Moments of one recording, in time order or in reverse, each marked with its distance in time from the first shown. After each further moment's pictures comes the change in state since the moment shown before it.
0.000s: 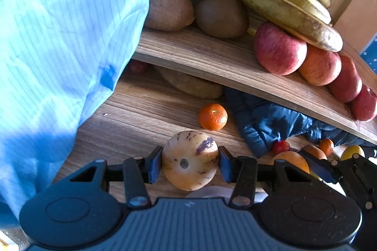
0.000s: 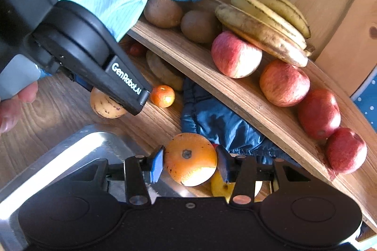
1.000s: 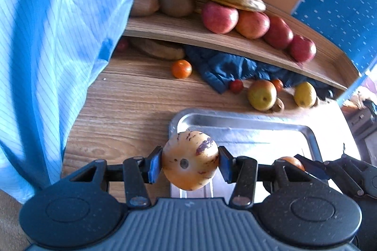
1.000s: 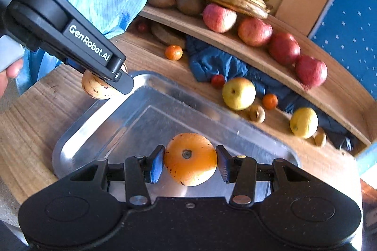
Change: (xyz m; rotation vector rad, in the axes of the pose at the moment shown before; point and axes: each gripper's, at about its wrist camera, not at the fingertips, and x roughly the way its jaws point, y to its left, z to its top) left arm -0.079 0.023 -0.069 0.206 0.008 -0.183; right arm -0.092 0.055 -0.059 0.191 0.092 -0.098
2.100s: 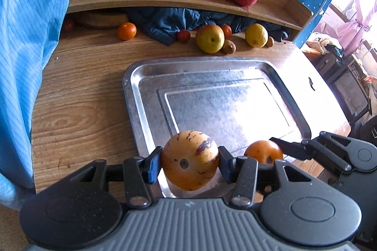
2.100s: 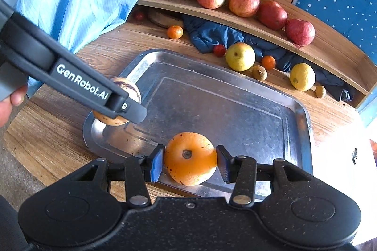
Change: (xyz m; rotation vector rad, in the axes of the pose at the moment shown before) left arm -0.006 -0.015 -0.043 0.221 0.136 -0.162; right arm -0.026 0.027 -0.034 0.159 0.054 -0.012
